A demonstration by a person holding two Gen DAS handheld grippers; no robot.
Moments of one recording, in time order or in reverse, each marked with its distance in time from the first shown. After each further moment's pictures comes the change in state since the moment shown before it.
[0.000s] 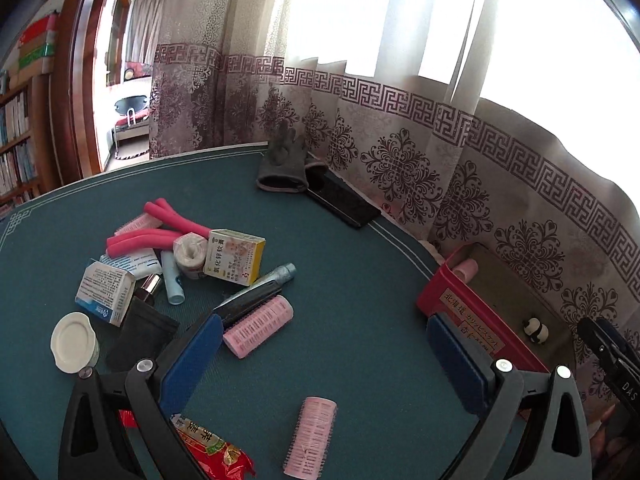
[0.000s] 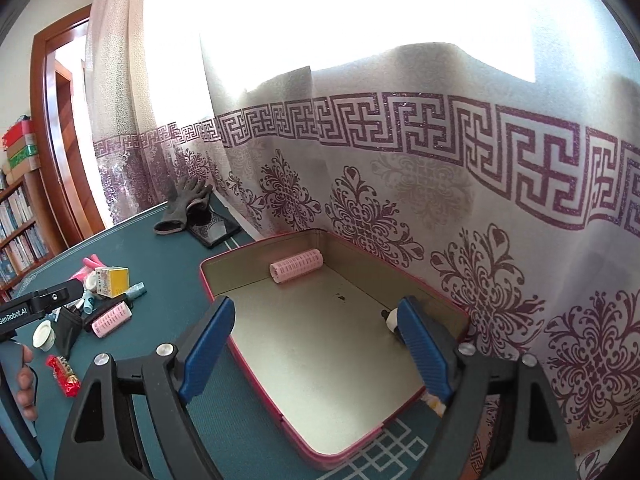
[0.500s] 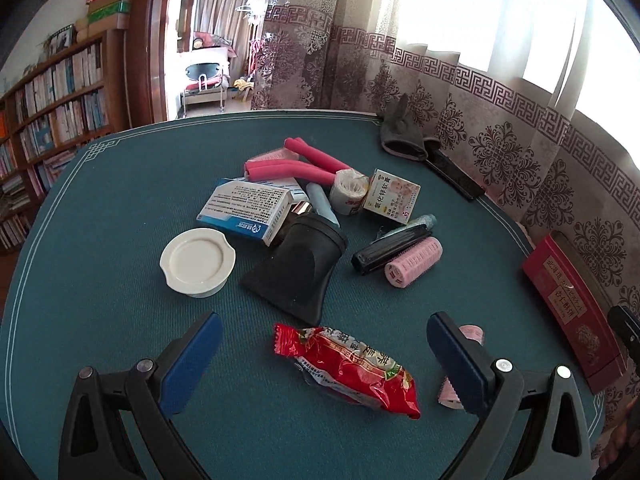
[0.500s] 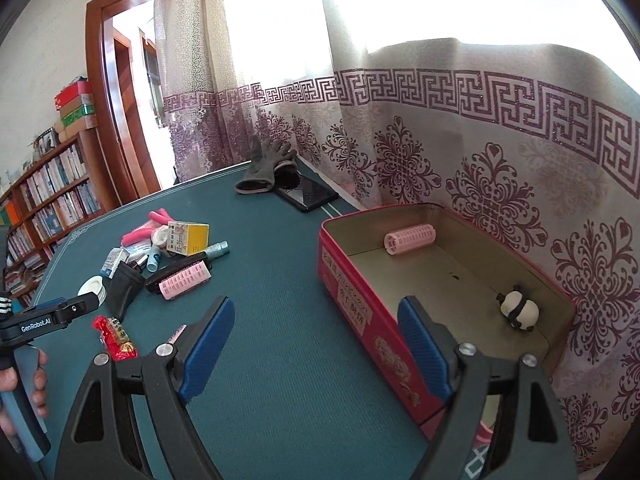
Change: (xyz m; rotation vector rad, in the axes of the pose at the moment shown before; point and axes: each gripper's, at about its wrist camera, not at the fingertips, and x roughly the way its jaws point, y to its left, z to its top) left arm -0.027 0.100 -0.053 -0.131 0.066 0.205; right arm 0.016 0.082 -0.021 -0.115 0.088 0.213
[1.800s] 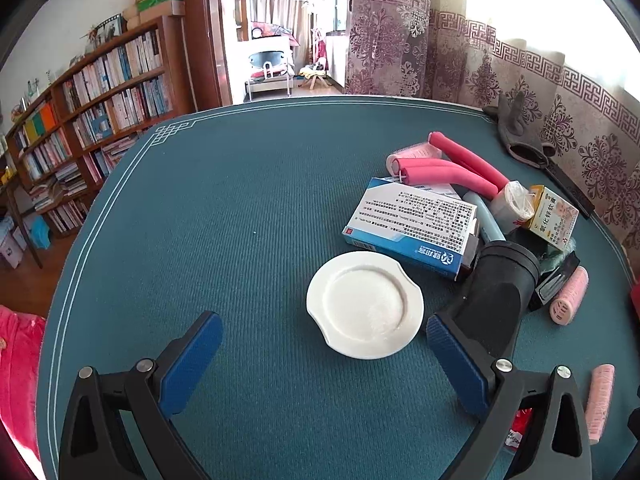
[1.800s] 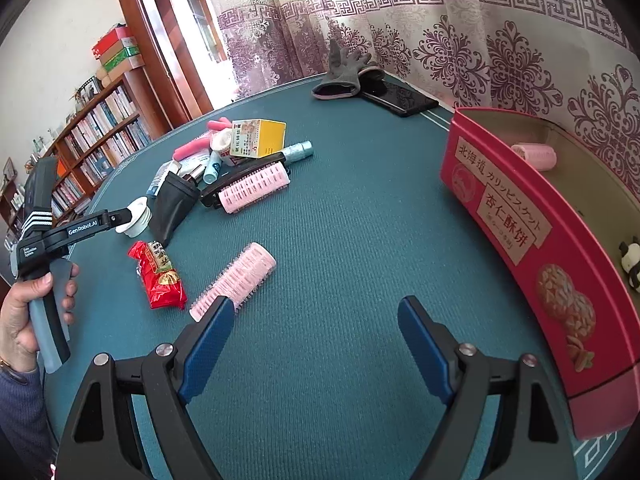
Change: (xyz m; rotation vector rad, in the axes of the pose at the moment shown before) left arm 0.052 0.098 0.028 -0.052 0.039 0.250; right arm 0.065 0.047 -0.039 -0.043 0.265 0.237
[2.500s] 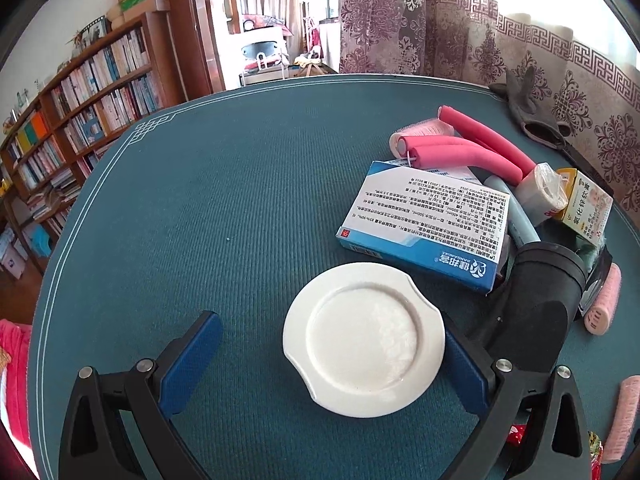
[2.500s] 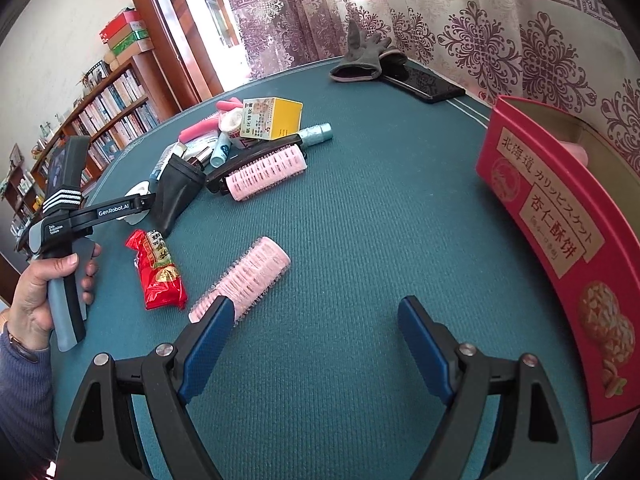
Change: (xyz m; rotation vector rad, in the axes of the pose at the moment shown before) left arm 0.043 -0.009 0.012 0.046 0.044 0.011; right arm 0.024 0.009 0.004 -0.035 0.049 0.033
